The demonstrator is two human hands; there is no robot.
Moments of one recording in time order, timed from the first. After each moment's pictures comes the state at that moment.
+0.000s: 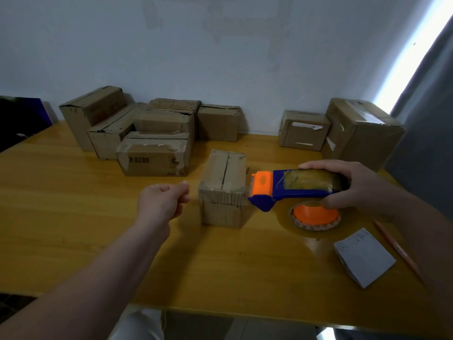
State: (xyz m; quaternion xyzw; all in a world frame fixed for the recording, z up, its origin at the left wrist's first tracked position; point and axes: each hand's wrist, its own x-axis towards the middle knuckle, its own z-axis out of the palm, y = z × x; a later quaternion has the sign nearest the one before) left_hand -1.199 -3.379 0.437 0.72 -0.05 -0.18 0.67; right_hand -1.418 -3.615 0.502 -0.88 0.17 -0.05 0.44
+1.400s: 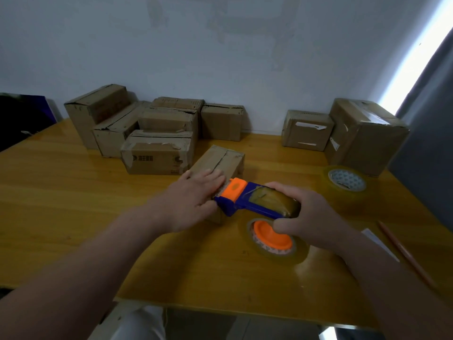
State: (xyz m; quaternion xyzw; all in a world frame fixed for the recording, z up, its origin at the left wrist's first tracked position) left_hand -1.192 -3.377 0.462 0.80 -0.59 -0.08 0.08; right_hand -1.385 -3.548 0.456 -0.88 0.21 -0.10 0.42
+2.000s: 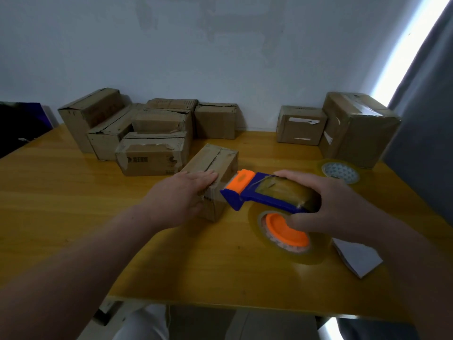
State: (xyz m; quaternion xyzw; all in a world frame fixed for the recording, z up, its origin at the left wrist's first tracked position) left_hand -1.195 -3.383 0.456 0.82 -0.57 0.03 0.04; right_hand -1.423 -3.554 0.495 -0.91 0.18 -0.06 0.37
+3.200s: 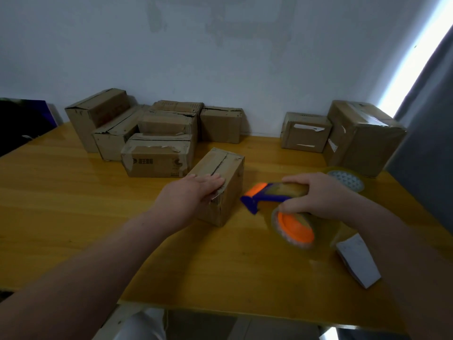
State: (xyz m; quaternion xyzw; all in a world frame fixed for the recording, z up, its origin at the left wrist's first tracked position) left_hand -1.192 -3.387 0.451 0.83 -0.54 0.04 0.08; right_hand -1.376 -3.575 0.495 -0.91 0.32 0.03 0.25
